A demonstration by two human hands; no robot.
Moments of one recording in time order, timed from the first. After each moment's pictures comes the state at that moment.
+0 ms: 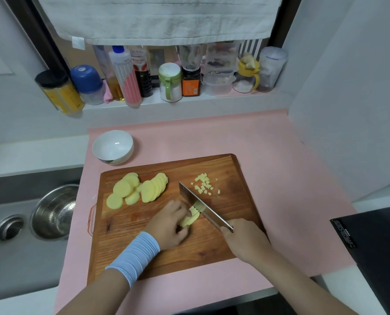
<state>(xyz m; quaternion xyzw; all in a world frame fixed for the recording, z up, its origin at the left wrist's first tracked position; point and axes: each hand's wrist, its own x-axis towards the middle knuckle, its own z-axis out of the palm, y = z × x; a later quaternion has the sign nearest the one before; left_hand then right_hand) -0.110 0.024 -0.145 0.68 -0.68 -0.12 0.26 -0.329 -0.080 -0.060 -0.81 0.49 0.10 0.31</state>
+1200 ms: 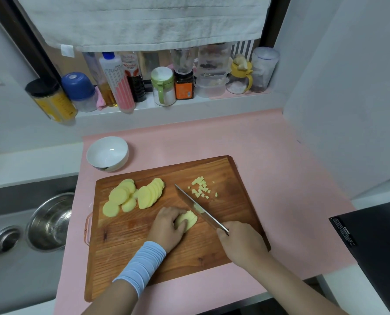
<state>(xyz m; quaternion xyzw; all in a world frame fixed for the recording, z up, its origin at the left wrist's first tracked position) -0.125 0.012 -0.150 0.79 -0.50 -0.15 0.33 -0.323 -0.076 -0.057 -0.82 0.50 0.08 0.28</state>
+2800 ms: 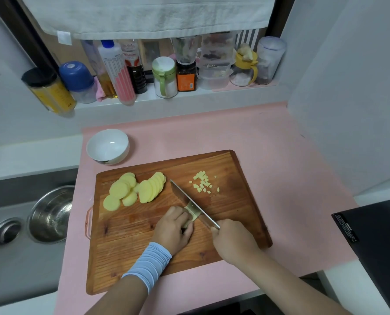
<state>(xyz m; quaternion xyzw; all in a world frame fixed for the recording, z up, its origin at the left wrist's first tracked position) -0.136 0.019 -0.173 0.72 -0.61 -0.04 0.32 -0.305 -0.064 -0.064 -0.80 0.50 0.10 0.30</state>
